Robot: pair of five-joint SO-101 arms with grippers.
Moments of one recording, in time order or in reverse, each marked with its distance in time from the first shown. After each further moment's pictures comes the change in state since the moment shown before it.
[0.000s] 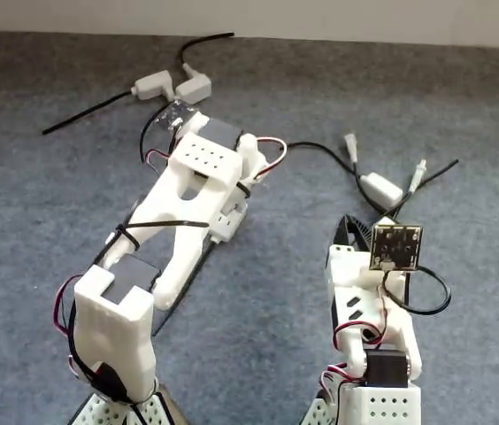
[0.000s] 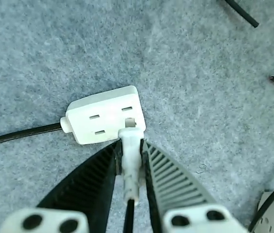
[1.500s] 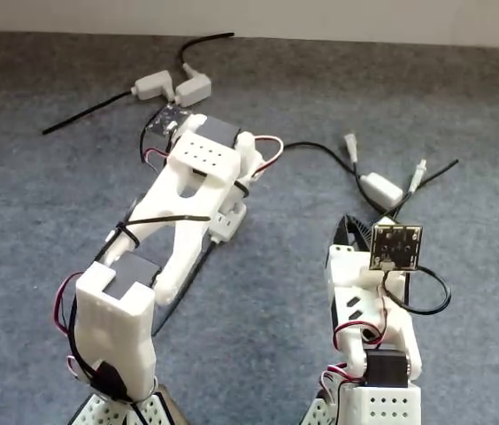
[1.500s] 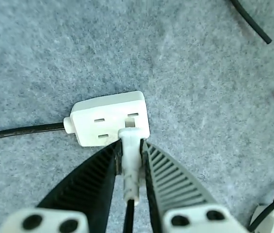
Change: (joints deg) left arm -0.8 1.4 -0.9 0.7 4.0; right arm -0.1 0.0 0.0 0.0 0.0
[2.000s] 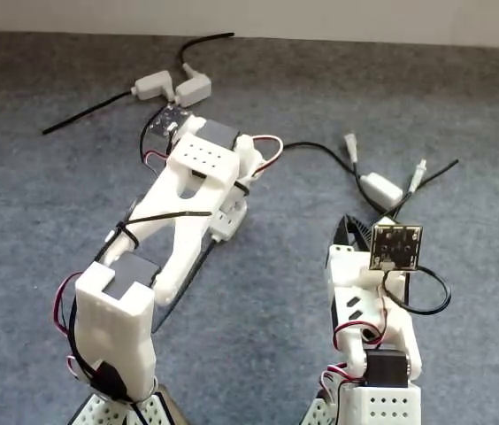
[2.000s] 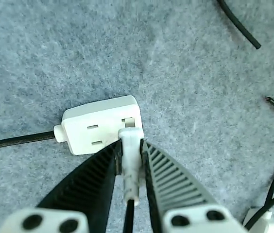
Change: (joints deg) left arm -0.1 0.0 1.9 -4.3 0.0; right arm 0.0 0.0 0.0 0.0 0.0
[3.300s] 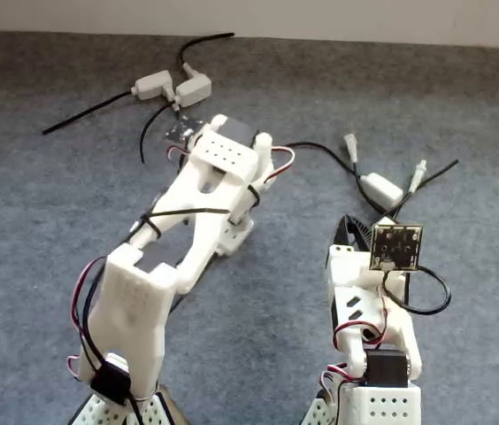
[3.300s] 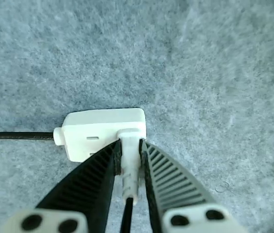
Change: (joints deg) left arm 0.0 19.7 -18.1 16.5 1.5; right arm 0.0 0.0 0.0 0.0 0.0
